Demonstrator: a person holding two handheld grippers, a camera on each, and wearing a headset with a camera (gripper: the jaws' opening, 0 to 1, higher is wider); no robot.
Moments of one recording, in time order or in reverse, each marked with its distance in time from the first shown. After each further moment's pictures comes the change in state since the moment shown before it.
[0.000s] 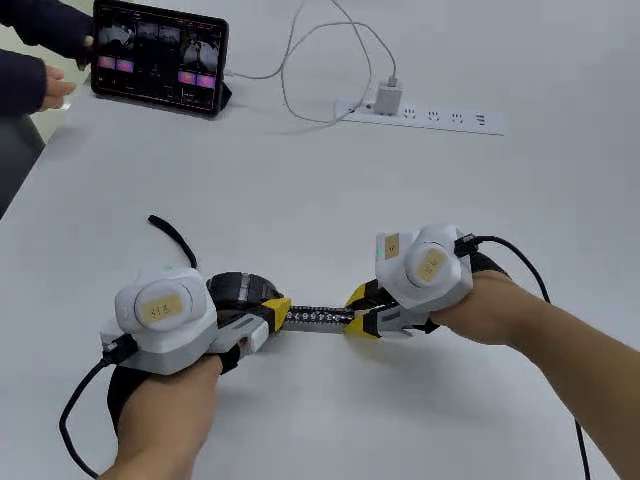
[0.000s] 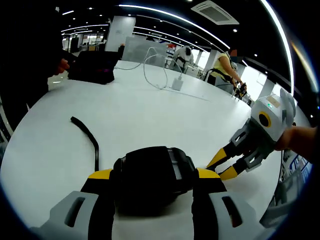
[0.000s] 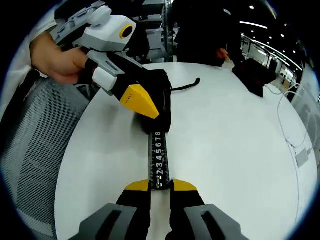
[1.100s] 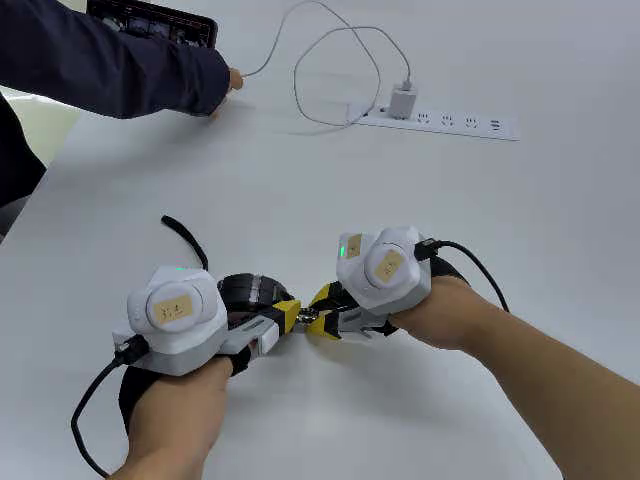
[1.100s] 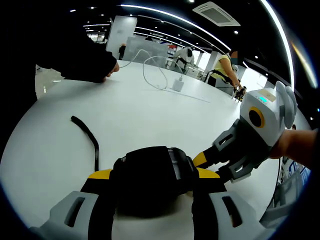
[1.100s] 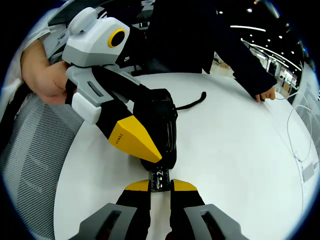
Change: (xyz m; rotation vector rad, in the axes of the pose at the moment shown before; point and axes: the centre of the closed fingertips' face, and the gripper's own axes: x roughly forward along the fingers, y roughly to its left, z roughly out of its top) left arm 0.000 0.000 0.000 -0.015 -0.005 -0.002; right arm 0.034 0.003 0.046 0.007 -0.076 0.012
